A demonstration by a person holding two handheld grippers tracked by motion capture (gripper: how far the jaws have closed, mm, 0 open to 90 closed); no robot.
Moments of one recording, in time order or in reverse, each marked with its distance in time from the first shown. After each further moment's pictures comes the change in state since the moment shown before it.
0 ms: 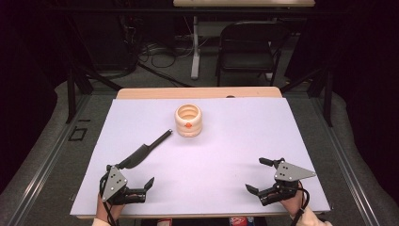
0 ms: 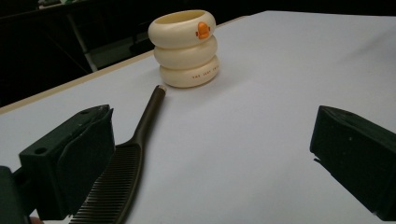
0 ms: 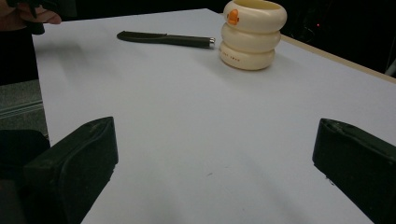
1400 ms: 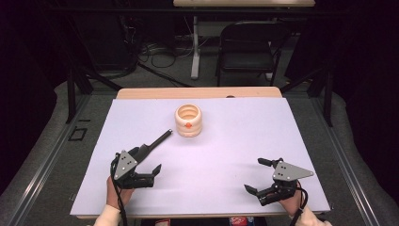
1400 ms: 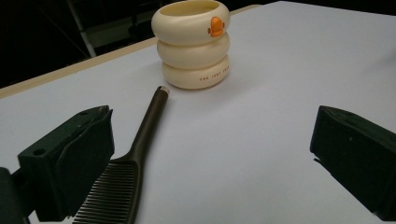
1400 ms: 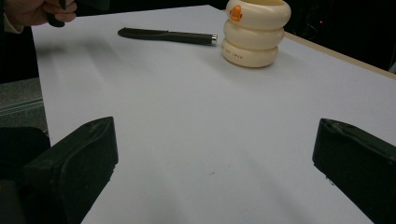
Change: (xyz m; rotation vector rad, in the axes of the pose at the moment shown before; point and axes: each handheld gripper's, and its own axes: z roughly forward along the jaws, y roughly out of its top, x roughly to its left) left arm 0.013 0.022 0.041 0.072 0.001 -0.067; right arm 0.001 0.000 0.004 0.014 0.008 -0.001
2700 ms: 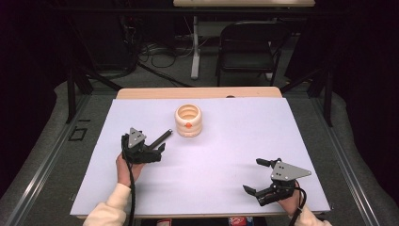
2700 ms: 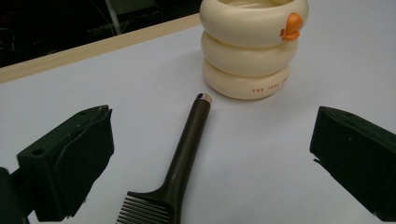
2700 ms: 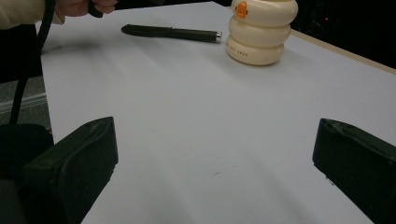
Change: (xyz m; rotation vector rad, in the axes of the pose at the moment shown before) left arm 0.032 0.028 0.058 0.117 0.103 -0.092; right arm 0.001 0.000 0.003 0.011 0.013 0.000
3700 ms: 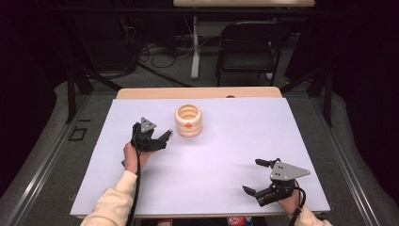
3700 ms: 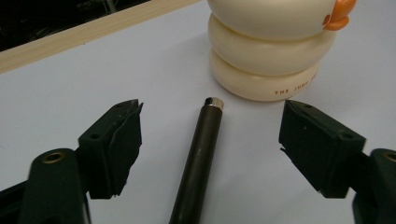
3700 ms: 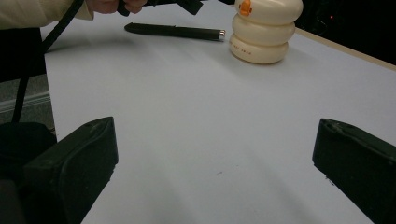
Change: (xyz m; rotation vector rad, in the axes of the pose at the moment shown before) left arm 0.008 0.021 0.045 0.124 -0.009 0.035; right arm 0.000 0.000 0.002 0.009 0.012 -0.005
